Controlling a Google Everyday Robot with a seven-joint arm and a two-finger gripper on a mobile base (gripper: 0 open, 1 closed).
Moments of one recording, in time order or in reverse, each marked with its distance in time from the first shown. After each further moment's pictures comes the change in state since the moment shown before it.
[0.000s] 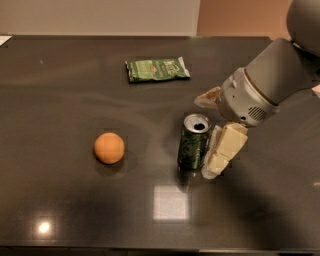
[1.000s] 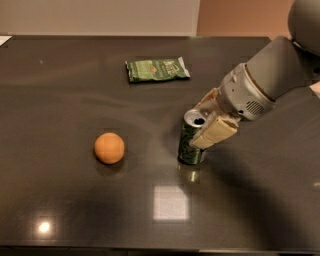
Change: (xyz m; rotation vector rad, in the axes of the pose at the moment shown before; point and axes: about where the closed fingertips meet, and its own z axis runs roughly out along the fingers) arm -0.002 -0.022 0.000 0.041 -0.045 0.023
